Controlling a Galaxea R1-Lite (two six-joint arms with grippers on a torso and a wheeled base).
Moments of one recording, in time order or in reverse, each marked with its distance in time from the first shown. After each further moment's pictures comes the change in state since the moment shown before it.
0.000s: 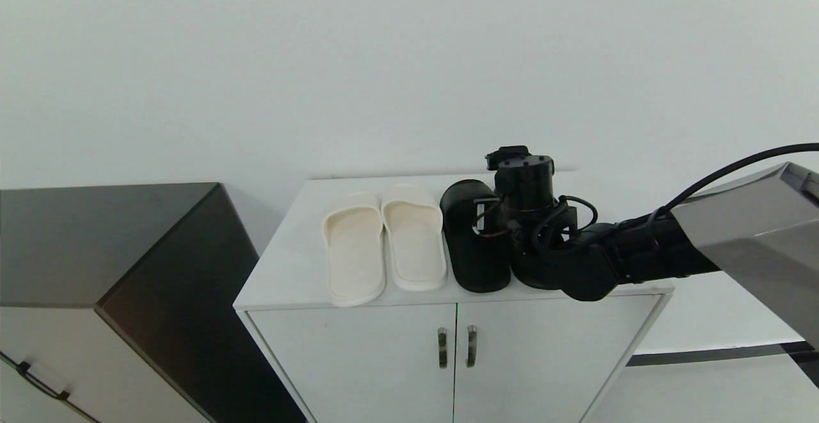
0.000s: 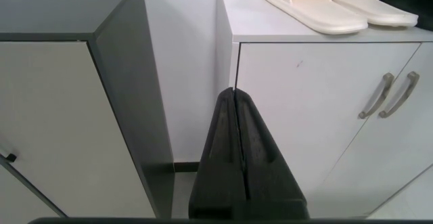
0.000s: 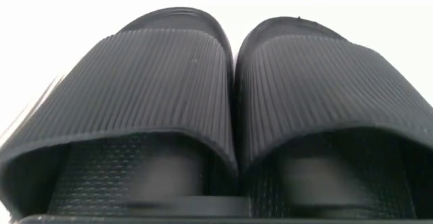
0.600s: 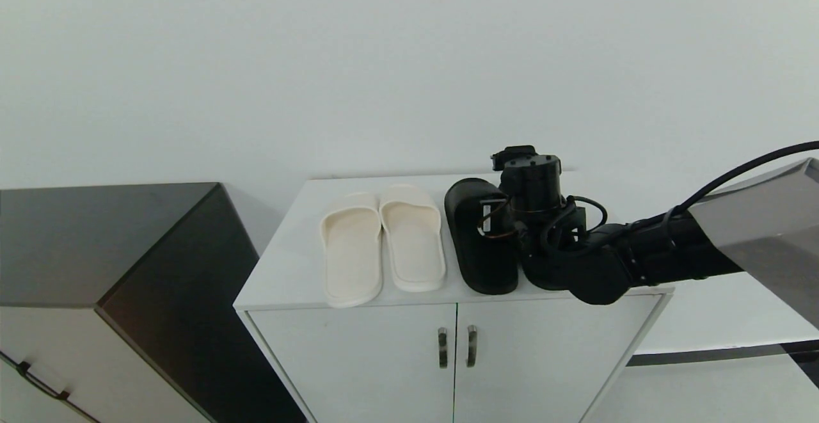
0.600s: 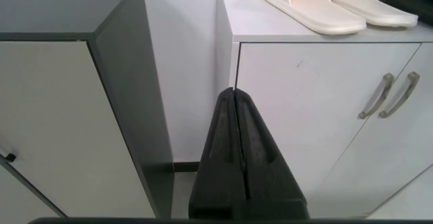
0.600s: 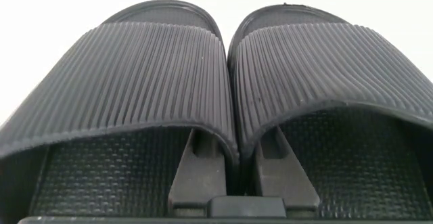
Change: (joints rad) left arm 0.000 0.000 0.000 0.000 0.000 -0.001; right arm 0.005 -0.050 0.062 0.001 -0.038 -0.011
